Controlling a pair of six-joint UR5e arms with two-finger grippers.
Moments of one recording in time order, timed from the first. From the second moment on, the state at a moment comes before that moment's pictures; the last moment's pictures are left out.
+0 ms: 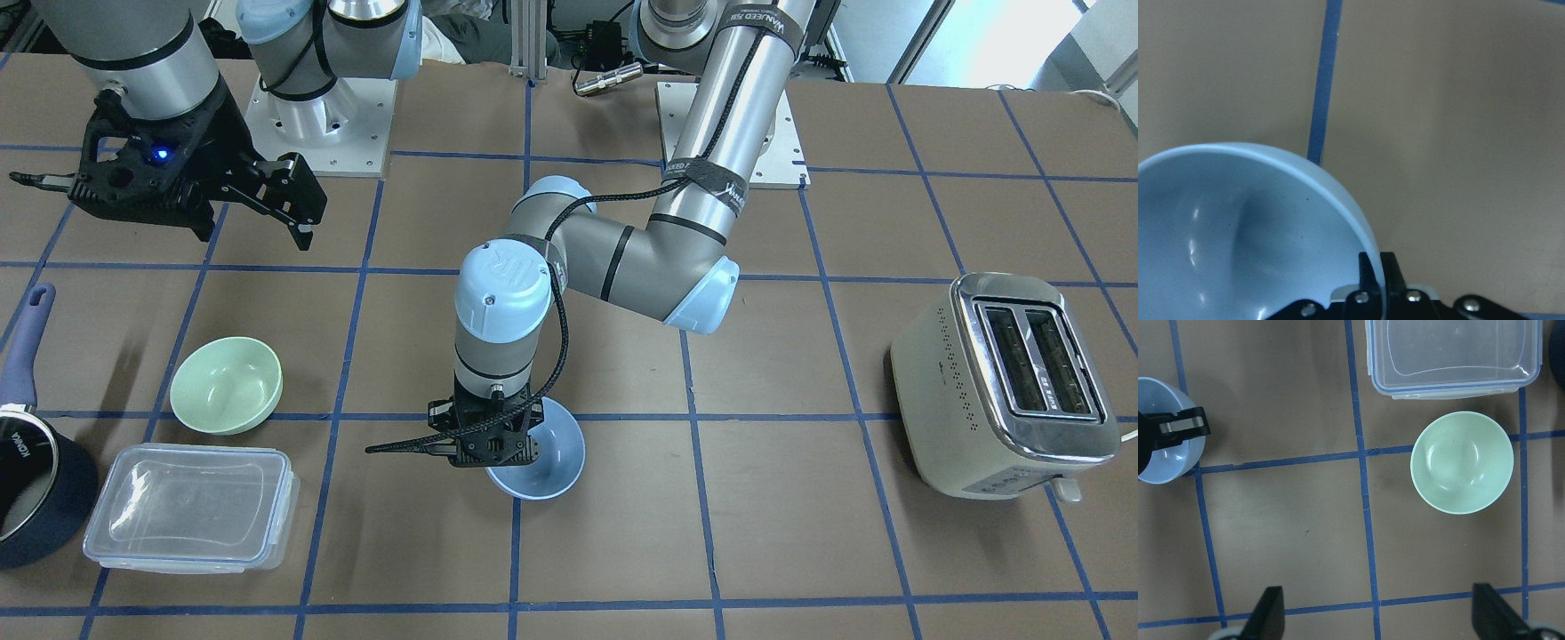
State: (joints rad) left arm -1.96 -2.19 -1.45 -0.92 1.51 -0.47; right arm 1.56 -1.55 1.55 -1.58 -1.57 0.09
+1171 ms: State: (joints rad) left arm -1.48 -1.64 -1.48 -1.54 1.52 0.13; right arm 1.25 -1.42 1.82 -1.76 -1.58 -0.12
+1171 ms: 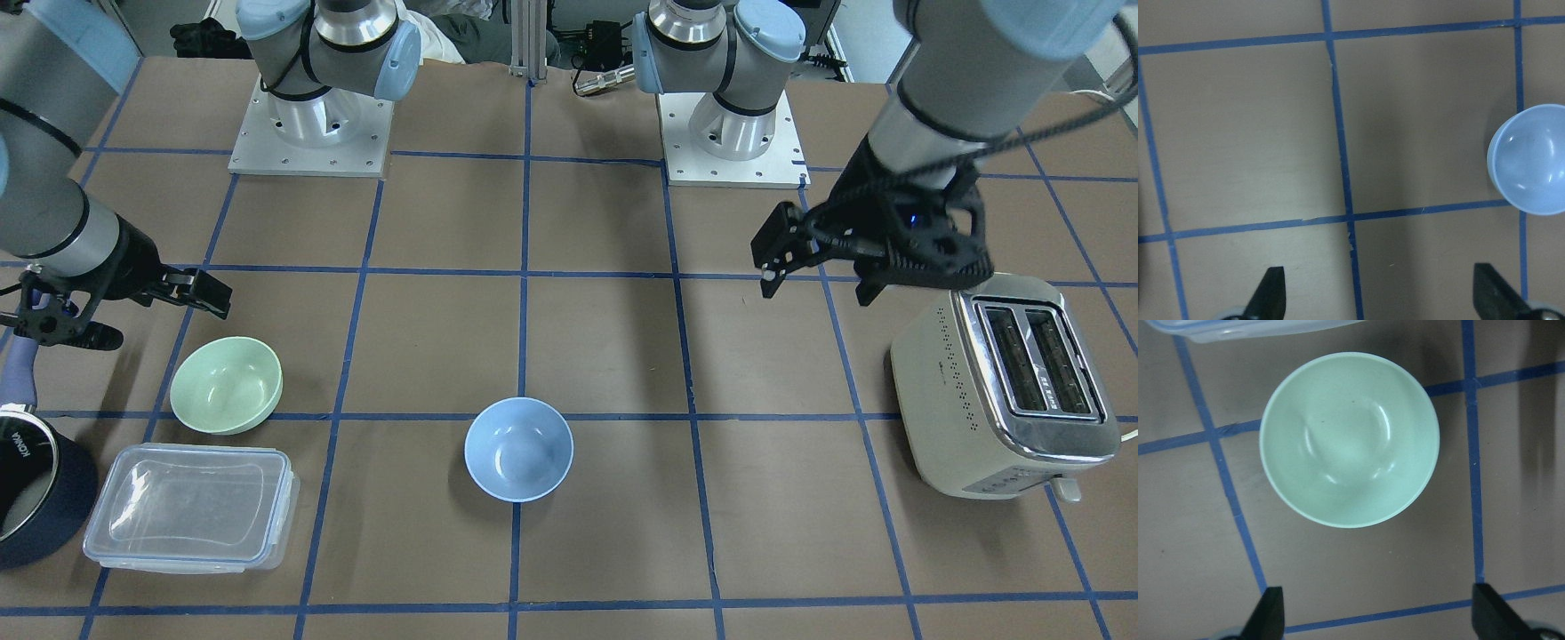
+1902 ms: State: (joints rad) left arm -1.55 -1.57 -1.57 -1.47 1.54 -0.02; right arm 1.20 -1.22 1.84 -1.97 -1.58 -0.16
